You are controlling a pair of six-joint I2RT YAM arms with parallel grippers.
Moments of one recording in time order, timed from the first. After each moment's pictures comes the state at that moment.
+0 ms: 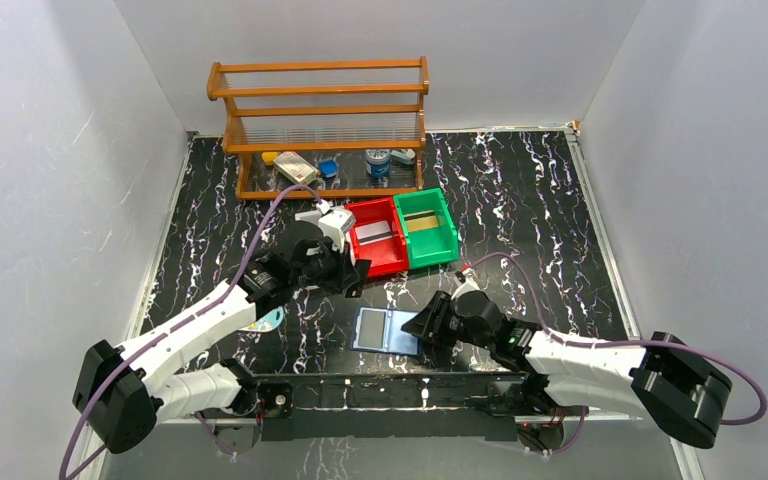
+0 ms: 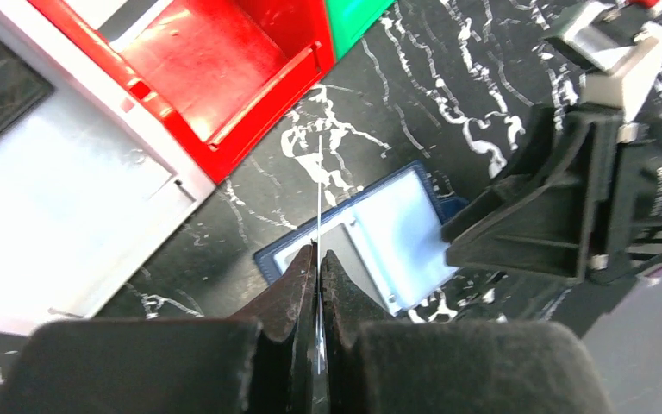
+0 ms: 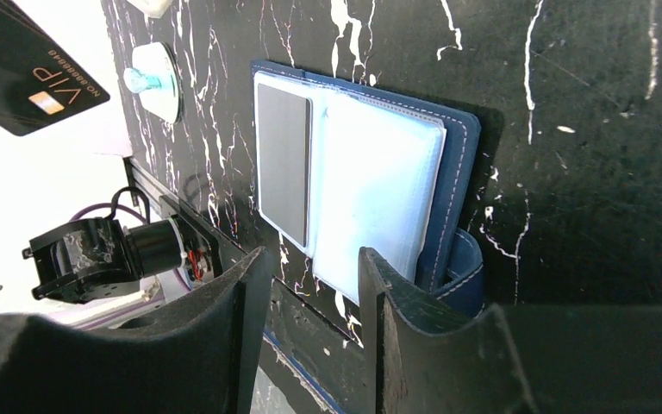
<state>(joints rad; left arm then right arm) -0.72 1.09 0.76 -0.30 0.17 -0.34 0.99 1.01 0.20 0.25 -0.02 1.22</state>
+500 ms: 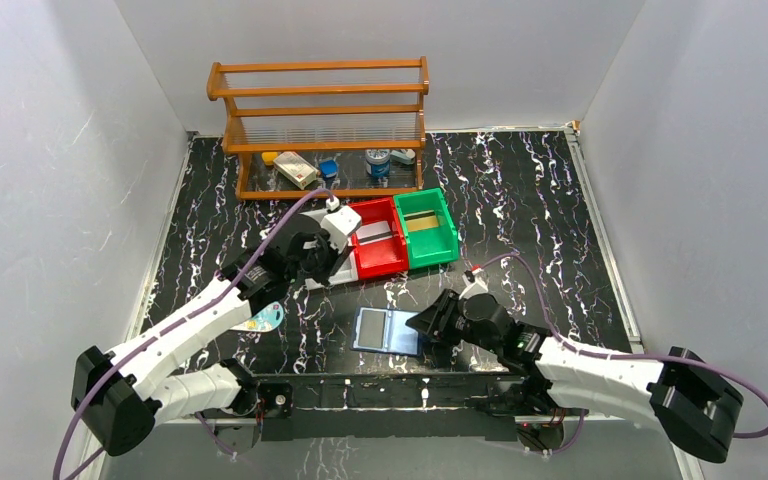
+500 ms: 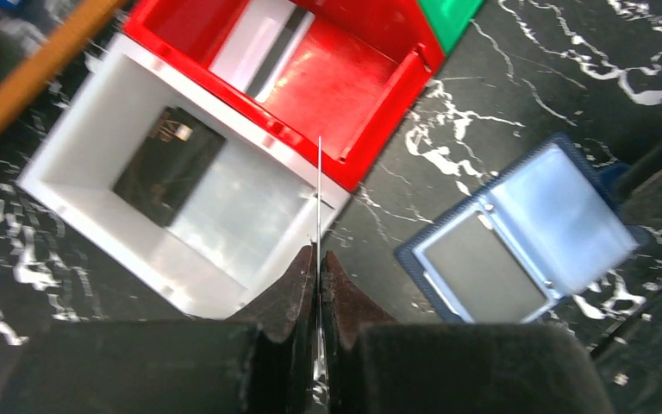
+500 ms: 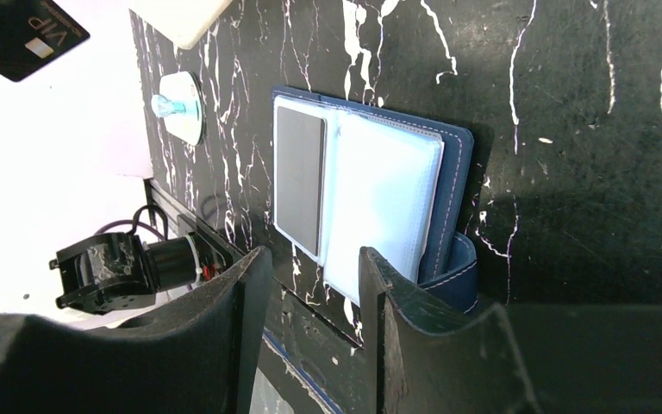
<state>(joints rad) -0.72 1.07 0.85 -0.43 0.00 0.07 0.99 0.88 0.16 0.22 0.04 1.23</state>
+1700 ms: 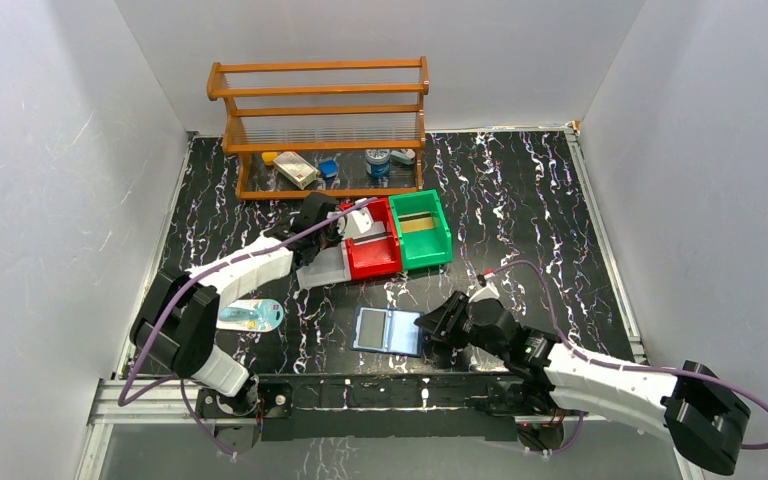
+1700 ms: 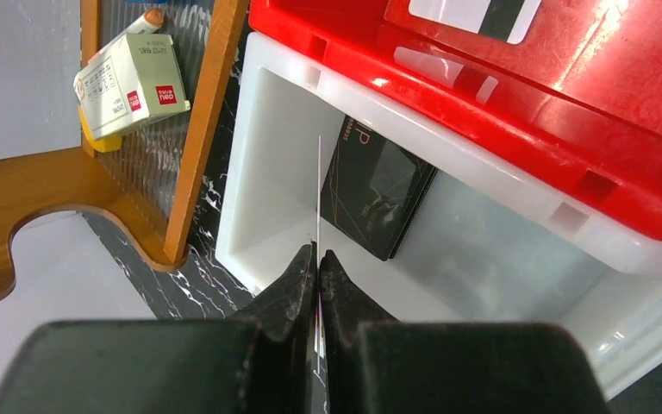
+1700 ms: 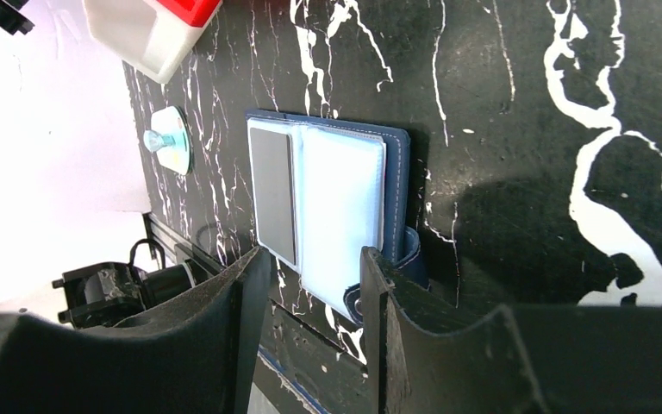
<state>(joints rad) -0.57 1.52 0.92 -0.20 -0.30 0.77 0.99 0.77 0.13 0.11 0.12 1.29</state>
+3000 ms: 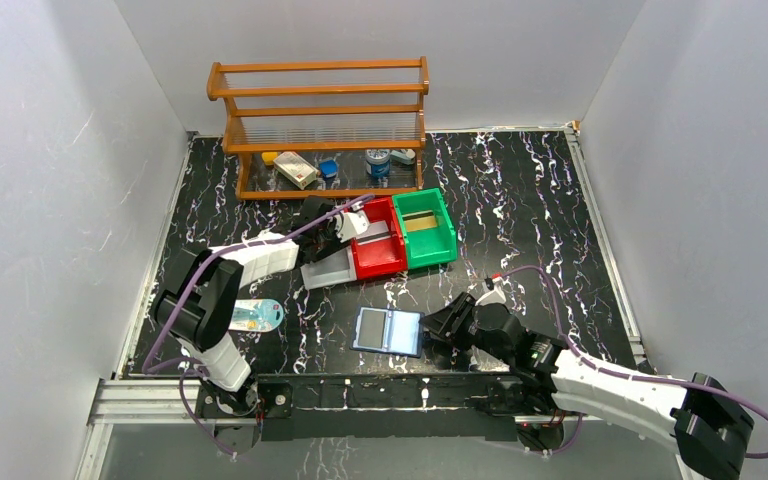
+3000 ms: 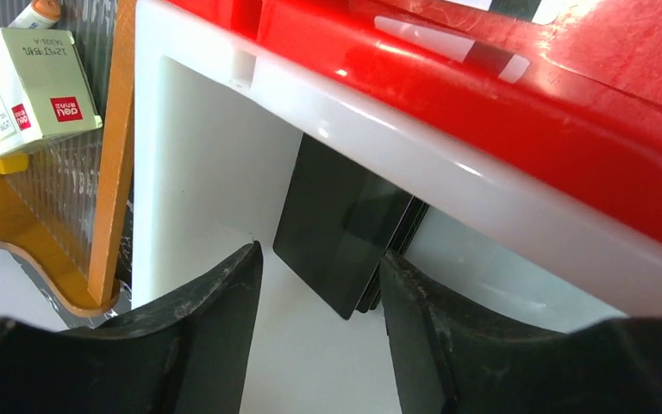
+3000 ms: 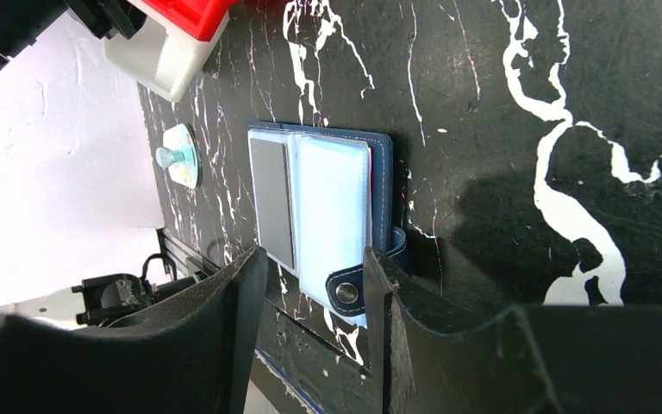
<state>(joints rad) -0.49 1.68 0.89 -0.06 -0.17 0.78 0.99 0.66 0.09 0.06 0.16 1.34</state>
